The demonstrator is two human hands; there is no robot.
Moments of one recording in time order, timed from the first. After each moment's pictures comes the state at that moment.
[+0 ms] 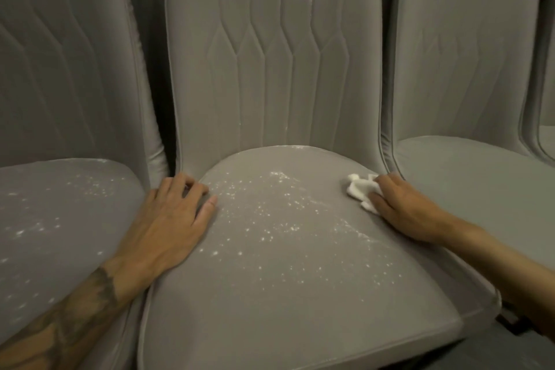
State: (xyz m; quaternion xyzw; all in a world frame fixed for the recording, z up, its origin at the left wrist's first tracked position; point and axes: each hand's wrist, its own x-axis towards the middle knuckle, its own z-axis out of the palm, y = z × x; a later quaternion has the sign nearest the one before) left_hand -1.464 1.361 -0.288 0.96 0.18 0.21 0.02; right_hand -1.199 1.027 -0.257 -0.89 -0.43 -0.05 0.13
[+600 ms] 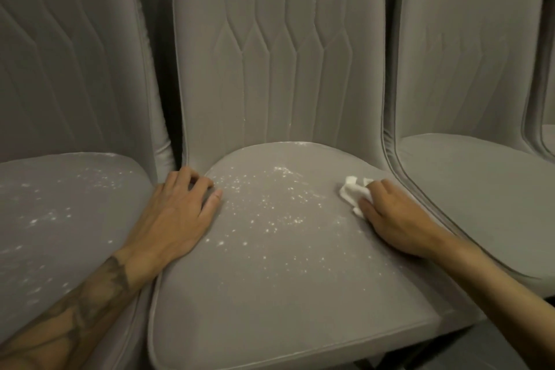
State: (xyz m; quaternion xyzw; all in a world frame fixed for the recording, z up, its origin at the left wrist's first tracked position) left_hand -1.466 1.357 -0.285 0.96 0.19 0.21 0.04; right_hand -1.243 1.036 -0.265 -0.88 -0.44 -0.08 0.15
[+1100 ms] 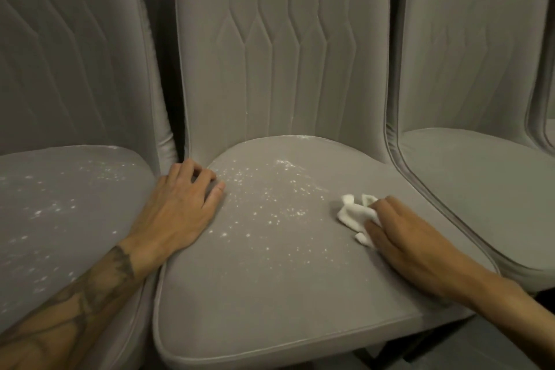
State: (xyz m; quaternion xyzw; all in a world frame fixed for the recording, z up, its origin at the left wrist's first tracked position) left_hand -1.465 1.358 -0.285 0.96 0.18 0.22 0.05; right_hand -1.299 1.005 -0.264 -0.85 -0.50 -0.06 0.16
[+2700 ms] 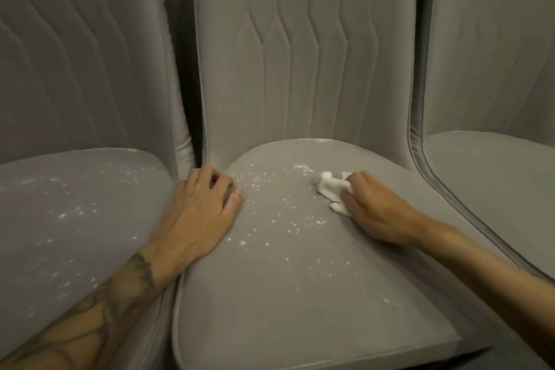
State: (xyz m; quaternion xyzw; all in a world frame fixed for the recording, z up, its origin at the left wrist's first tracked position) left_hand -1.462 1.356 -0.285 0.96 0.19 0.22 0.04; right_hand -1.253 1.099 -0.263 -0.87 -0.46 0.00 0.18
